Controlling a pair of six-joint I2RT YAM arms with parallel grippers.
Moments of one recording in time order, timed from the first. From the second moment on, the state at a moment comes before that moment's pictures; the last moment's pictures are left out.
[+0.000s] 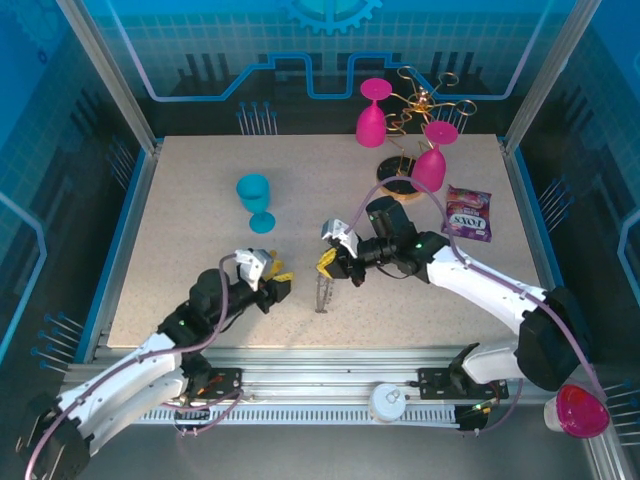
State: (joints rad) left arm -0.61 0.68 0.26 0.19 0.22 -0.13; right arm 0.66 1.34 0.95 -0.29 -0.76 -0.30
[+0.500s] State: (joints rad) left arm -0.59 0.97 0.27 0.60 0.56 0.01; right arm 0.66 1.33 0.94 -0.30 -0.83 -0.40
